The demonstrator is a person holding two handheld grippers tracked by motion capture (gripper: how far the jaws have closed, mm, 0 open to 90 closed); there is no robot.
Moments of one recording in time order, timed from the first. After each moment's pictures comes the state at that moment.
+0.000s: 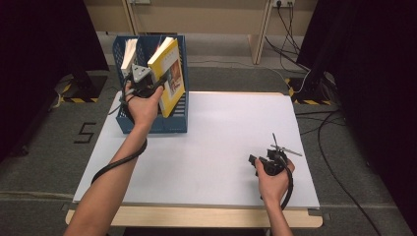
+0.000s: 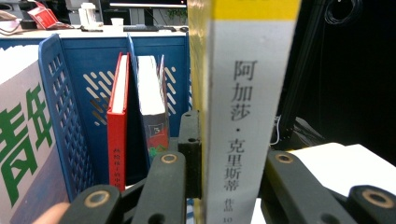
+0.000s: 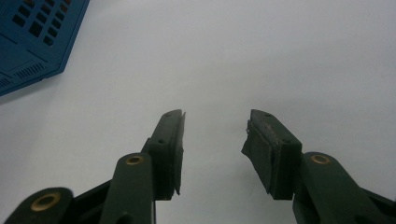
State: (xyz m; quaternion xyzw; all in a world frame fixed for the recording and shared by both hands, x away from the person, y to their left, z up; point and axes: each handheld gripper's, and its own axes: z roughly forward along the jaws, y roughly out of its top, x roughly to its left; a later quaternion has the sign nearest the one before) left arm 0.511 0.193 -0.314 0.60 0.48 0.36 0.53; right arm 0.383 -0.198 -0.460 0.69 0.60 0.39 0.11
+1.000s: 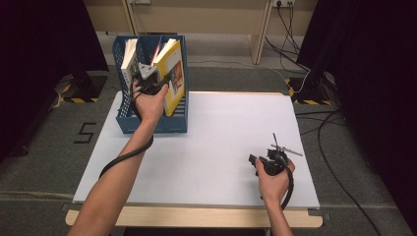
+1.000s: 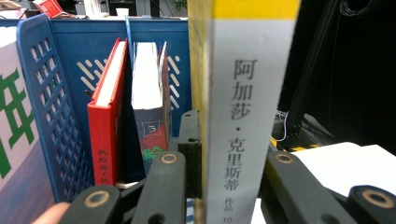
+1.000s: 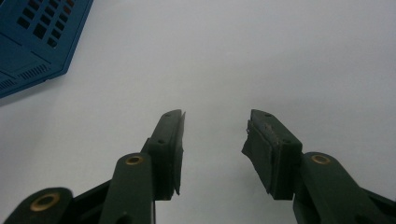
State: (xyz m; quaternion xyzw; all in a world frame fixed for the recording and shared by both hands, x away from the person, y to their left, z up) left arm 0.535 0.183 -0.327 0.60 0.49 0.36 0.51; right arm 0.383 -0.199 -0.458 0.68 0.61 0.39 0.12
